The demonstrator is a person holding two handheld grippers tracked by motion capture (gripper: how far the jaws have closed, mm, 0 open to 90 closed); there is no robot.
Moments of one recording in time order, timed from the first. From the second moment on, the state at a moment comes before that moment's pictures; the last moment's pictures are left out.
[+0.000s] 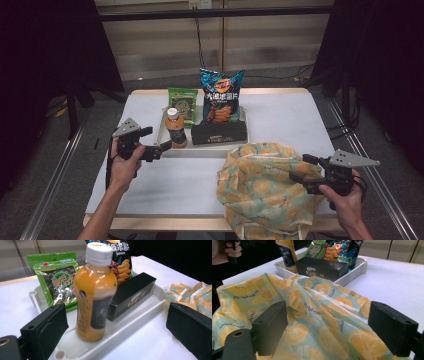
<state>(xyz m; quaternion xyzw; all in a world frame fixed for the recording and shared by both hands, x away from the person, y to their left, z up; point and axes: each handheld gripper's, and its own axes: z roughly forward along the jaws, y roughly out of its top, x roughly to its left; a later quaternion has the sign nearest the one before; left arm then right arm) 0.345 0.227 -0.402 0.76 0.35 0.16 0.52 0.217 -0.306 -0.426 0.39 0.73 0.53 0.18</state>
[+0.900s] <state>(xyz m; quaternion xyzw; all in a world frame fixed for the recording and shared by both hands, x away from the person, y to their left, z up) 0.245 0.246 -0.433 0.73 0.37 0.17 0.54 0.208 -0.320 -0.425 0.41 0.71 0.54 0.20</state>
